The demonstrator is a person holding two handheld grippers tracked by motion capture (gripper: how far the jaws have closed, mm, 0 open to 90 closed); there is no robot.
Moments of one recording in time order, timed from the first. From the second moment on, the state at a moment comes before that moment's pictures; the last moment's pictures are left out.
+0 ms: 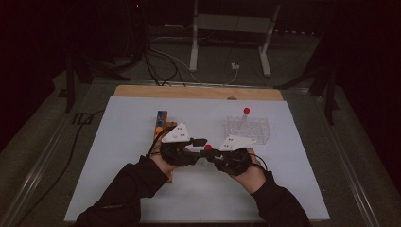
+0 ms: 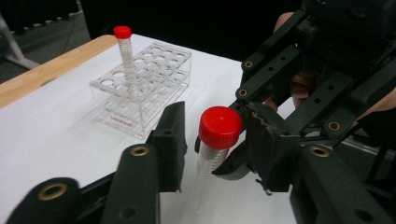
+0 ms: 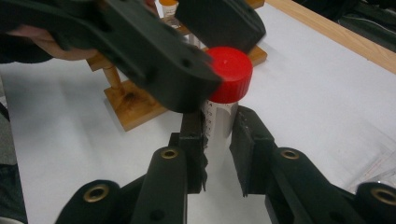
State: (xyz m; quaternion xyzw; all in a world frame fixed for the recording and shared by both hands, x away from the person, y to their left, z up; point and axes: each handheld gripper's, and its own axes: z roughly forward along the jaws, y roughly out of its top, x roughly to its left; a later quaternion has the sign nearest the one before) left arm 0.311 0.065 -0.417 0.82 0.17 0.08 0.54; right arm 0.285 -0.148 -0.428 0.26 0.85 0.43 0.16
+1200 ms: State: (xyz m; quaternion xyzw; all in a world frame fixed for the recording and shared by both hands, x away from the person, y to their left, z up) left arm 0.300 0.154 -0.367 0.80 0.22 0.17 0.53; right arm 0.288 -0.173 -0.420 0.30 0.81 0.48 0.16
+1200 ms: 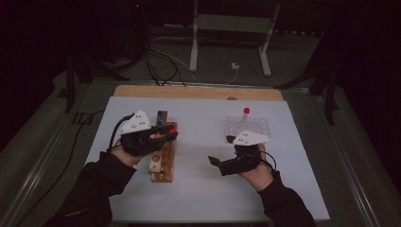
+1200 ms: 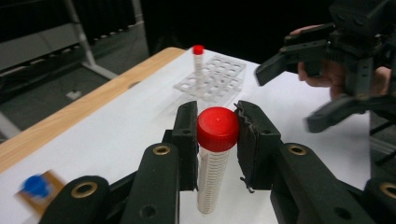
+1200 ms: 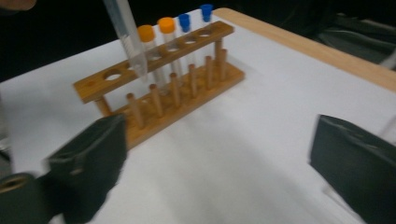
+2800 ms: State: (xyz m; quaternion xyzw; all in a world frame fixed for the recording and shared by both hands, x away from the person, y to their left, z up) left arm 0.307 0.192 -0.441 0.81 0.30 0.16 0.47; right arm 0.290 -0.185 -0.417 0.30 0.80 0.50 0.15
